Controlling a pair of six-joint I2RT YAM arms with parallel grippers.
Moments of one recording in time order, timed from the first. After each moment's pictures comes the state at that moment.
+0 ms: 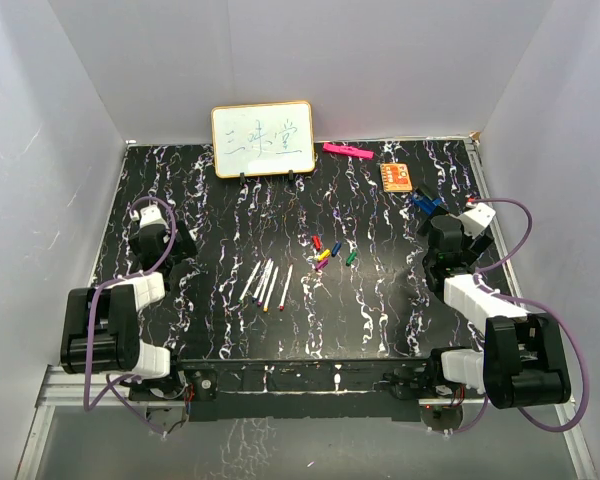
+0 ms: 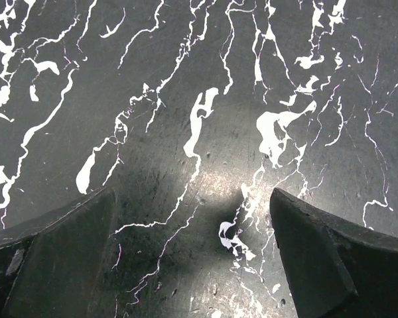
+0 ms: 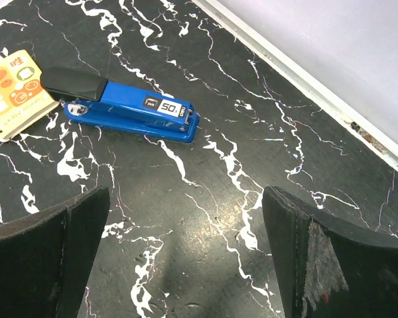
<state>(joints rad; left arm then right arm) 0.07 1.42 0.44 0.39 -0.19 -0.23 0.06 1.21 0.46 0.33 0.66 0.40</state>
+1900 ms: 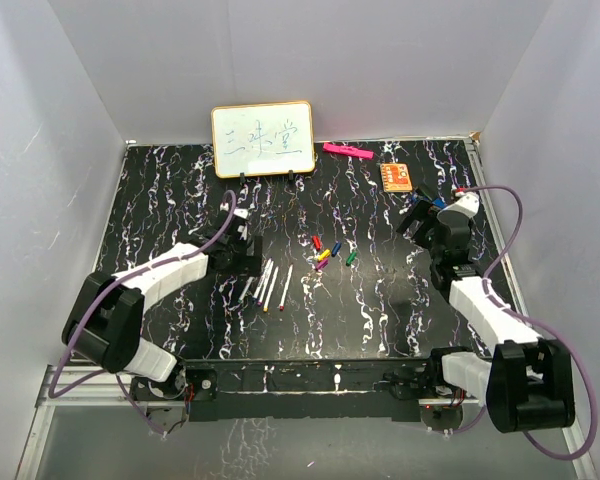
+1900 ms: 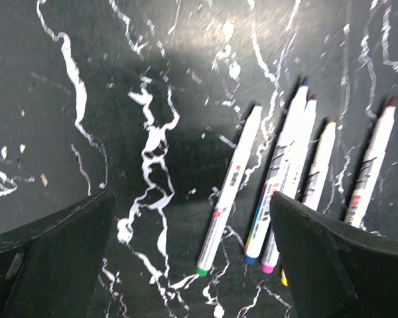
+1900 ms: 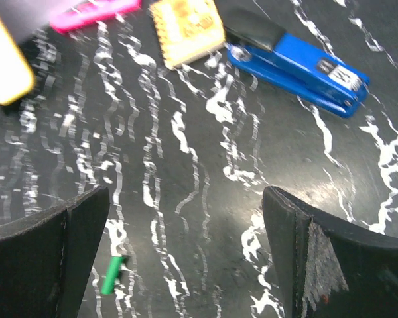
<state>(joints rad) -0.49 1.47 0.82 -0.39 -0.13 -0.34 0.06 1.12 0.53 0.17 0.16 0.45</state>
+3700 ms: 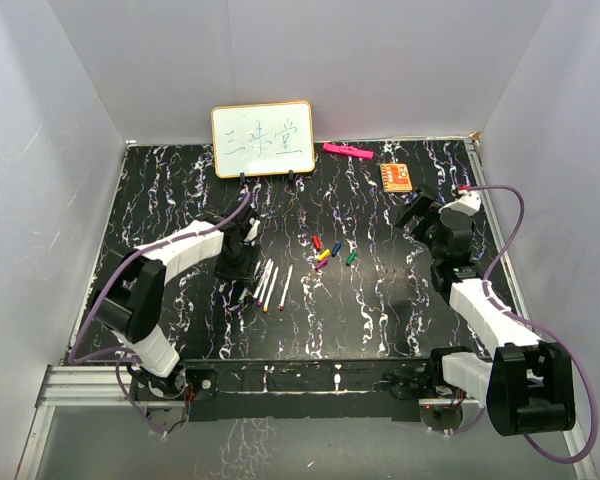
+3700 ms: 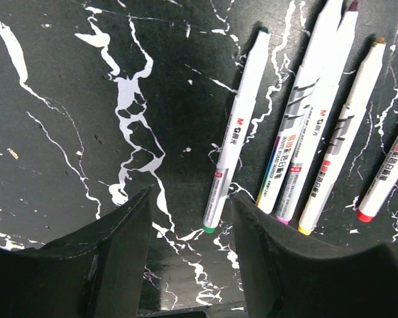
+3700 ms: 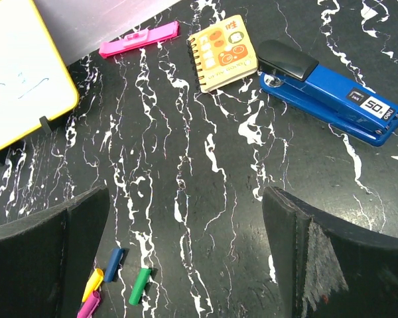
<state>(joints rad) -0.50 1.66 1.03 -0.77 -0.03 -0.24 0.06 1.07 0.51 0.29 0.09 0.48</state>
